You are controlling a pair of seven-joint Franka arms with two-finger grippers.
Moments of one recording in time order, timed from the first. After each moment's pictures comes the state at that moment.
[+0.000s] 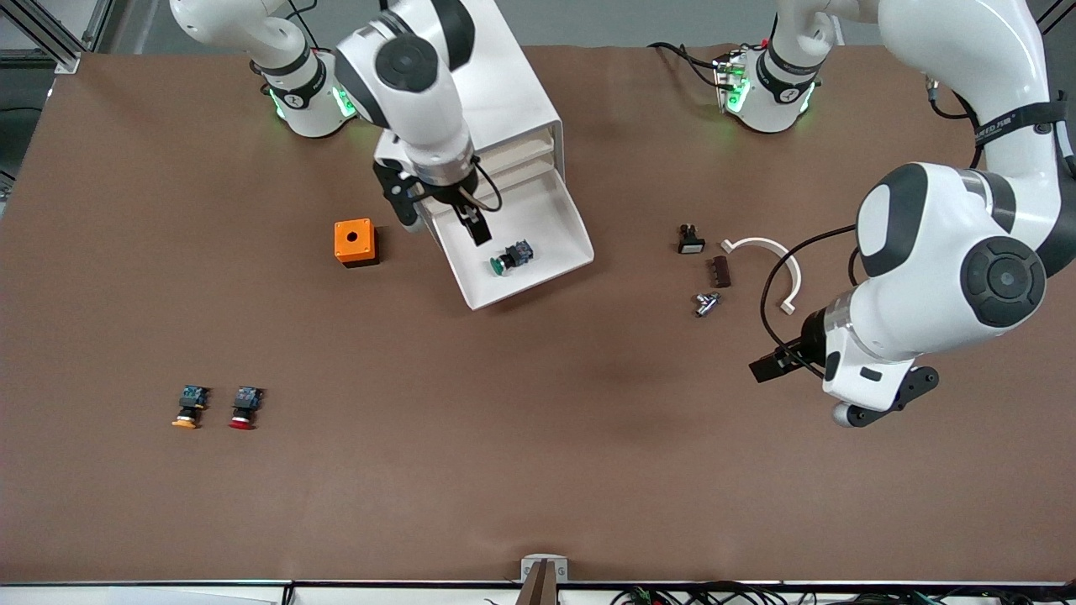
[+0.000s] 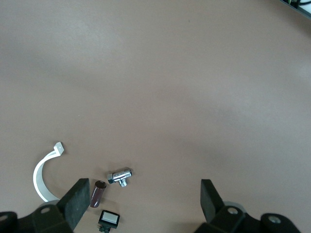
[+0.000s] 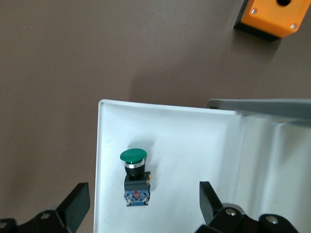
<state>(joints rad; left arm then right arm) -0.41 0.53 0.21 -1.23 -0.21 1.70 -0.61 0.88 0.19 -0.12 -1.97 0.03 2.20 1.84</state>
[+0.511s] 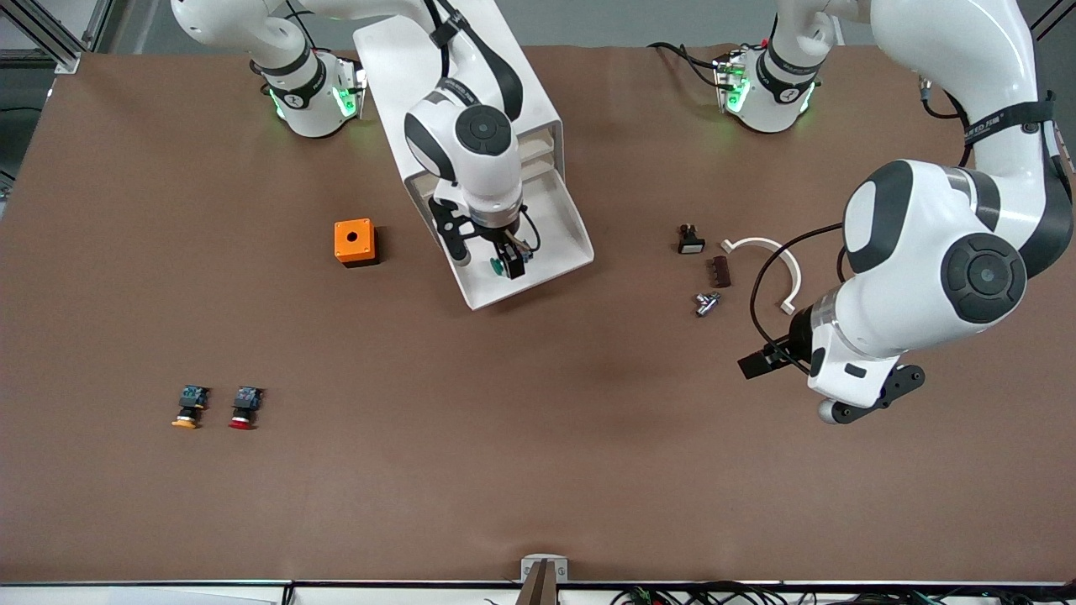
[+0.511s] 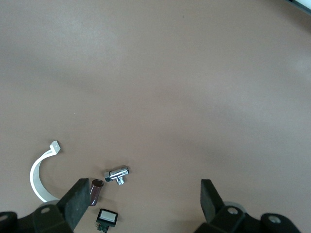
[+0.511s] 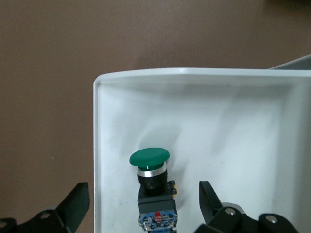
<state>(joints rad) -0.42 0.53 0.21 -1.23 -0.21 1.71 -0.61 0.92 0.42 -0.12 -1.83 0.02 2.26 1.94</state>
